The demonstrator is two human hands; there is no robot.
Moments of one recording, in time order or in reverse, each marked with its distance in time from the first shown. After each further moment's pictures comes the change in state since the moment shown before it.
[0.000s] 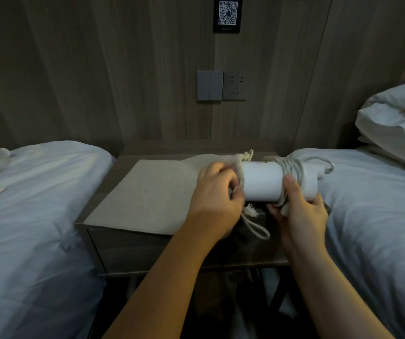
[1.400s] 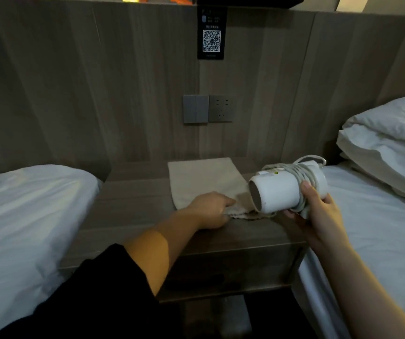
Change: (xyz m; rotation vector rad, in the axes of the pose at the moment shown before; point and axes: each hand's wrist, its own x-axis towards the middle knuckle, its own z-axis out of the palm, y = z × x) left_hand 0.110 -0.042 0.041 0.349 -0.704 0.045; right_hand 0.071 -0.073 -0.007 -0.078 -0.130 0.113
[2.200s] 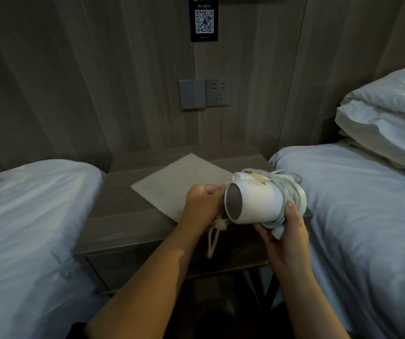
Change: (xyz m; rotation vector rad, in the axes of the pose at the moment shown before) left_hand -0.072 0.030 0.010 -0.994 0.504 -0.281; right_hand -0.073 0.073 0.013 0.251 0.018 0.044
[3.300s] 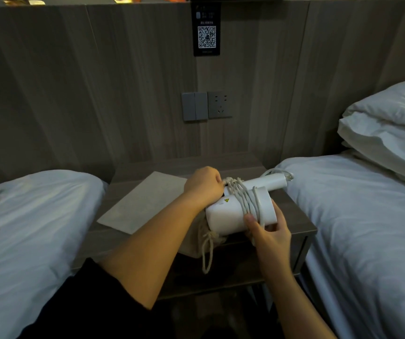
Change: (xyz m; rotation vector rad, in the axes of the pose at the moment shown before) left_hand 0.065 0.034 -0.008 0.691 -0.053 0.146; right_hand 0.016 0.020 0.013 -0.439 -0.074 -0.165
